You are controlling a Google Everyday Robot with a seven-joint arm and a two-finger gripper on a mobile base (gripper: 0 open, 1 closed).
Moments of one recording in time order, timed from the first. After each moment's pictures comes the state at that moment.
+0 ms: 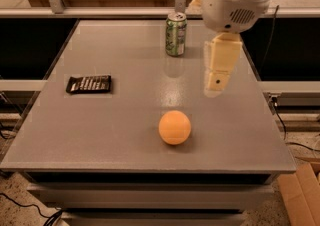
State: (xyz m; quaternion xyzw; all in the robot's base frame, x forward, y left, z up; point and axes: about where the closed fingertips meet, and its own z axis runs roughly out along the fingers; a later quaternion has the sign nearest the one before) arm 0.485 -0.082 0.984 -0.73 0.66 -0.02 0.18
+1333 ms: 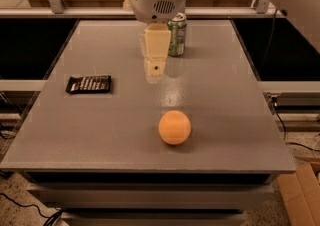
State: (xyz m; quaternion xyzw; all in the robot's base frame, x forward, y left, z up) arm 0.523 0.040 0.975 -0.80 0.57 0.02 0.19
